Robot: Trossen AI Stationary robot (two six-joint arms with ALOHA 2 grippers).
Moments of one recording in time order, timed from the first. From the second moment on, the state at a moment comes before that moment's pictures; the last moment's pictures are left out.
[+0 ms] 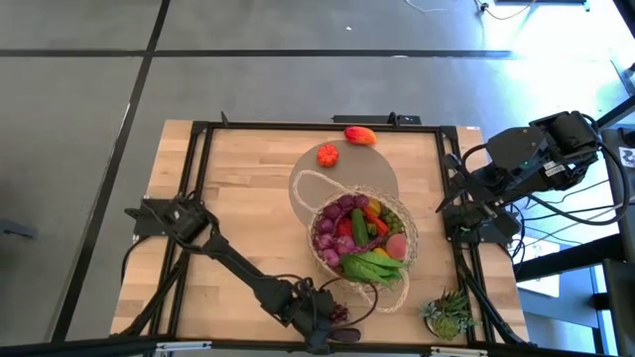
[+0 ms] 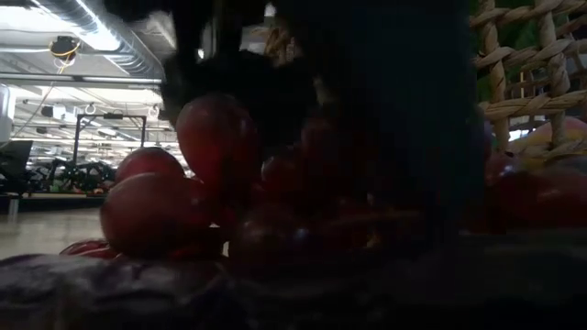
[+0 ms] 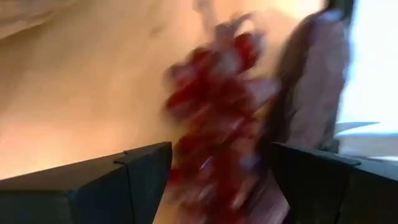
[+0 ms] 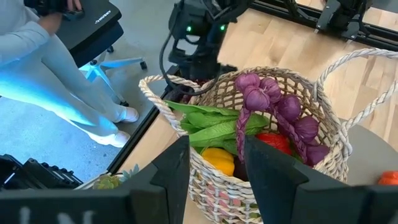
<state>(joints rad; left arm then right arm) -0.61 2.23 1.72 -0.47 -0.27 -0.88 0.31 1.24 2.02 -1.51 -0.23 -0.11</state>
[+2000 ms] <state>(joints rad) -0.58 2.02 1.72 -0.80 -0.27 -1.08 0.31 1.24 2.02 -1.51 -0.23 -0.11</state>
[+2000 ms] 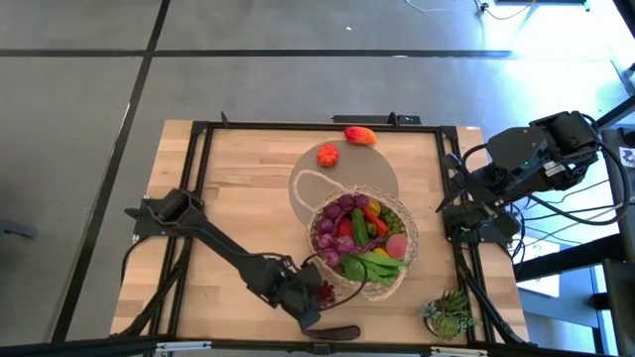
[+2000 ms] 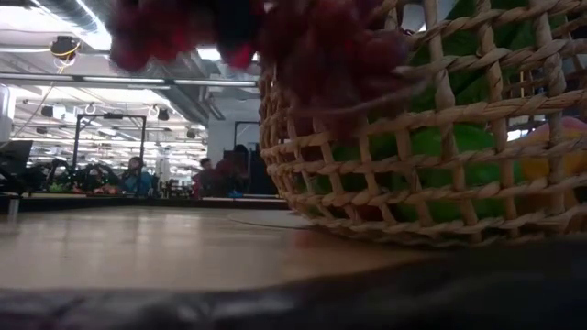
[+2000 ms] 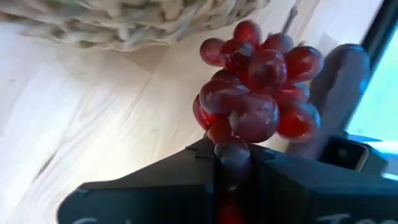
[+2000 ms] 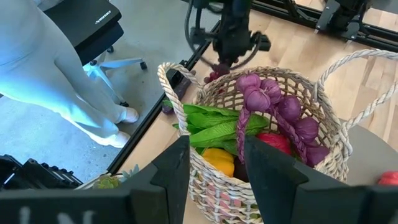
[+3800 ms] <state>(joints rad) -0.03 1.92 1.72 -0.36 0.01 -0.27 0.31 1.24 2.02 -1.51 -0.23 -0.12</state>
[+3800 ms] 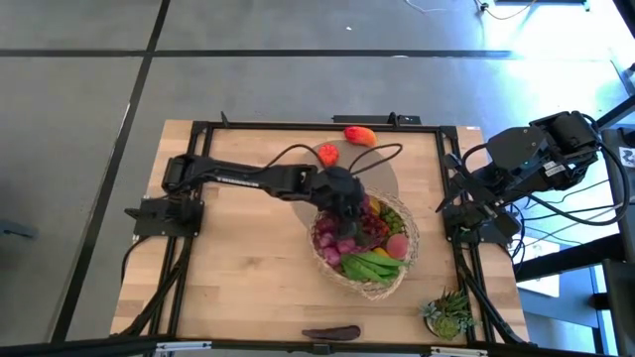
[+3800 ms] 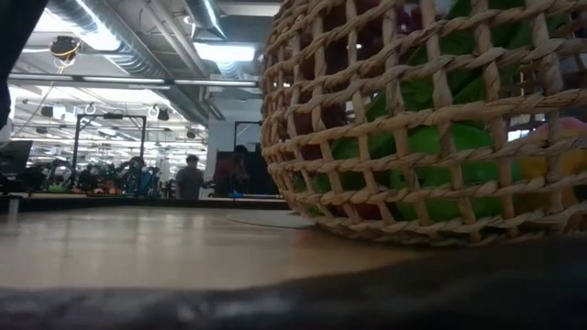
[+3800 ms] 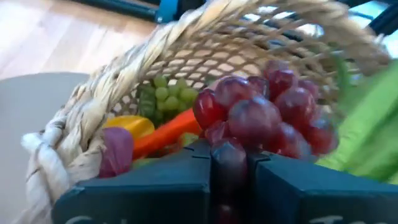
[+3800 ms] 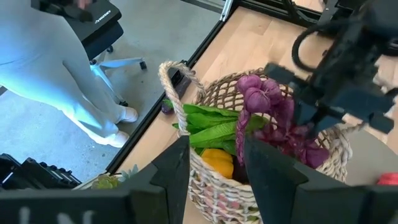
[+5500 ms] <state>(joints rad) -0.17 1.93 2.10 -0.82 0.02 -0.15 0.31 1.26 2.02 -1.49 -0.23 0.00</state>
